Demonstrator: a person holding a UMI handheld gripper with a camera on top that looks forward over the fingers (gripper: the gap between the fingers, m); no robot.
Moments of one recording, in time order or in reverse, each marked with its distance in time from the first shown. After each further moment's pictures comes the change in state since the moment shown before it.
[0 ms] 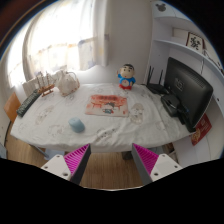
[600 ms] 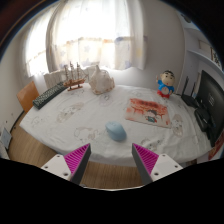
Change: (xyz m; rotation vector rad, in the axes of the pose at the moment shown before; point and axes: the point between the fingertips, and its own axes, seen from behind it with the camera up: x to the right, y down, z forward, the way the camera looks) arm -0.171 -0.006 0.068 0.058 -0.218 -0.140
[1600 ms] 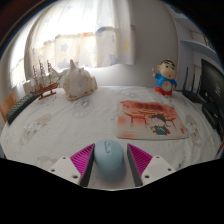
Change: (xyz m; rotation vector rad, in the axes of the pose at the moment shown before) arm 0.048 -0.032 0.210 0.098 0.122 0.105
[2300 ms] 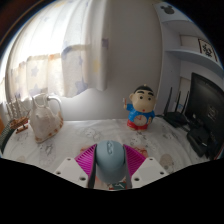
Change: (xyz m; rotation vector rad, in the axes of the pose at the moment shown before) arm 0.142 -0.171 0.041 0.123 0.171 0.049
